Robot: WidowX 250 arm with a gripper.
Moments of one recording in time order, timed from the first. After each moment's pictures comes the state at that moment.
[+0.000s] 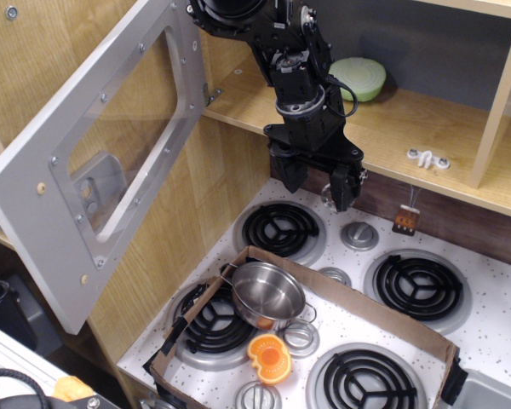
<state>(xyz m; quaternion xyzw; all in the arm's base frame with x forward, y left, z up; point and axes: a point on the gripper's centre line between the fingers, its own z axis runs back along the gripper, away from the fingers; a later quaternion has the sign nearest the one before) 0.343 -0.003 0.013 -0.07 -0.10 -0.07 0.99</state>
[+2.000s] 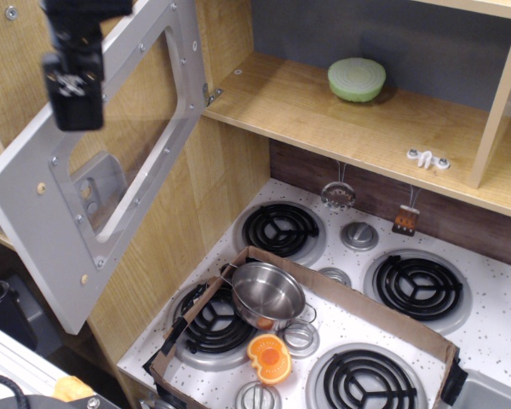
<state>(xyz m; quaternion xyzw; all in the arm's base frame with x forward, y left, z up) 0.193 0.098 0.174 0.04 0.03 -0.38 0.92</state>
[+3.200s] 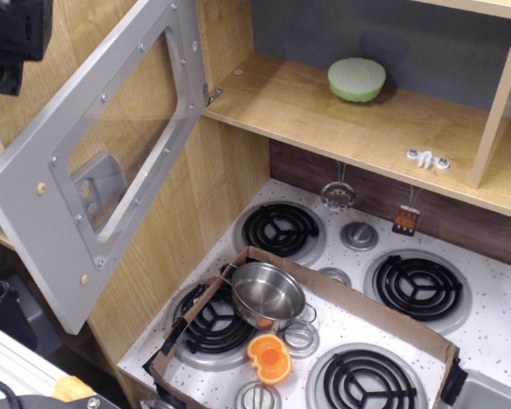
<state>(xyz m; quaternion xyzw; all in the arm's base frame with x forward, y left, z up) 0.160 0.144 0.164 0.15 0.12 -0.45 0.87</state>
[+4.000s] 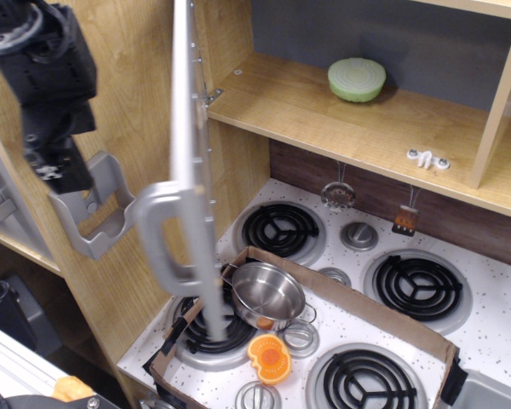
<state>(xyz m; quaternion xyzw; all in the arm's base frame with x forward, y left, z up) 0.195 0.114 0.121 0.07 -0.09 -0.42 0.90</state>
